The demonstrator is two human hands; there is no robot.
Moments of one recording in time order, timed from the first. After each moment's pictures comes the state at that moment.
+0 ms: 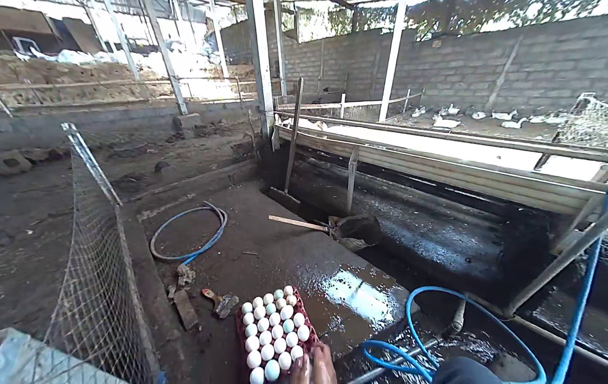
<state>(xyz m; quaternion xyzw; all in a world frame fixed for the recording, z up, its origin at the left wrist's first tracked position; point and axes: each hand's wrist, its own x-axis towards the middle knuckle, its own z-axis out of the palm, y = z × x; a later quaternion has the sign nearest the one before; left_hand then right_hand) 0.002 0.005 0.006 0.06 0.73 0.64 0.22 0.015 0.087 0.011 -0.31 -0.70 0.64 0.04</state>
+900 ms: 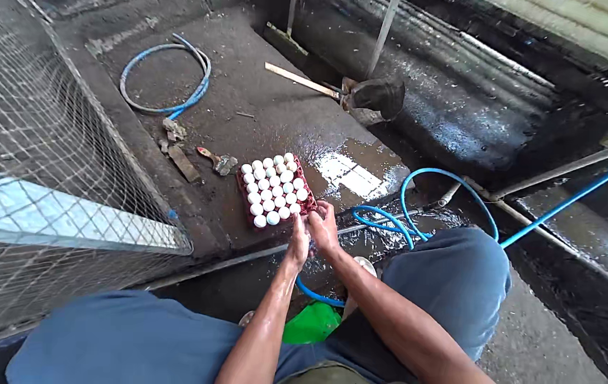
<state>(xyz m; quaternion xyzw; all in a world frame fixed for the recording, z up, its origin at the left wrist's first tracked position) 0.014 0.009 0.028 -0.01 0.67 0.68 0.31 0.018 0.098 0.007 -0.34 -0.65 0.68 0.05</state>
